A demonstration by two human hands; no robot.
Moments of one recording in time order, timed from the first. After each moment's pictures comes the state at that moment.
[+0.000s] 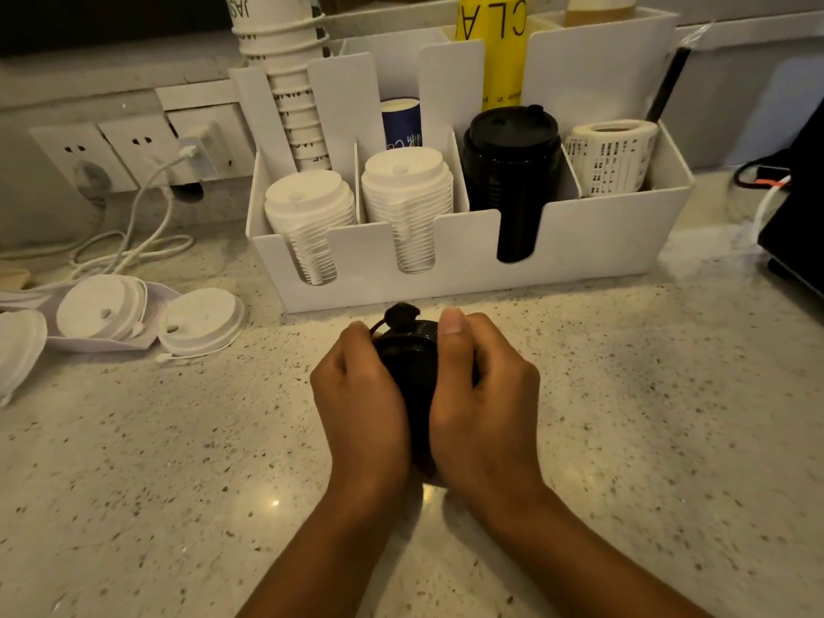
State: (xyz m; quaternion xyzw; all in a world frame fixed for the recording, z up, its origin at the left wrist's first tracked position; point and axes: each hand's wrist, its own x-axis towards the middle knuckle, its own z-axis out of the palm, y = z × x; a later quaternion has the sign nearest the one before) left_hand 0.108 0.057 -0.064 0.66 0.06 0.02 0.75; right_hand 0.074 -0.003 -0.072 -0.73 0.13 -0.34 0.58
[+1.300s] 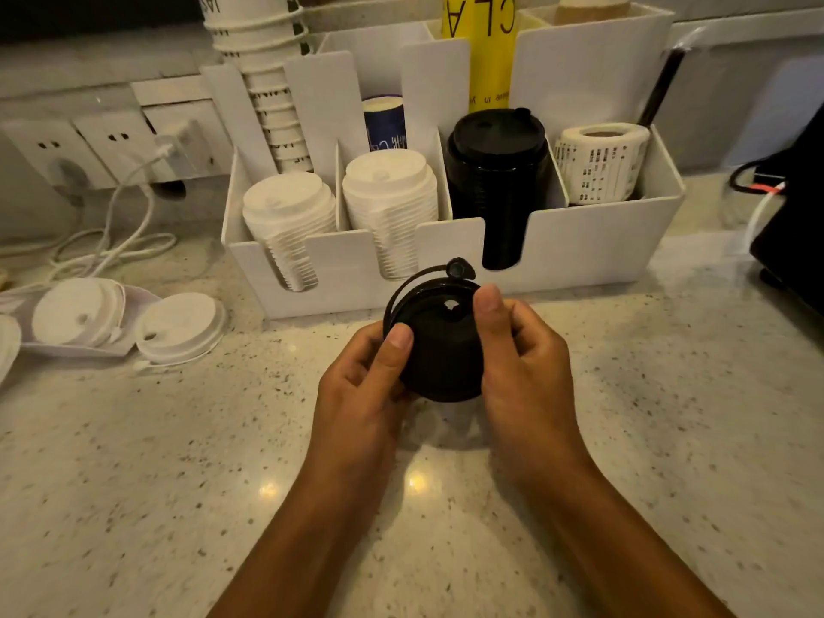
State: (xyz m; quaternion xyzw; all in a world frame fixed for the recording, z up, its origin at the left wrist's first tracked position) left_hand 0.114 0.060 -0.068 0.58 -0.09 -0.16 0.79; right_hand 0.078 -0.052 -0.056 -0.62 0.20 -0.21 0.73
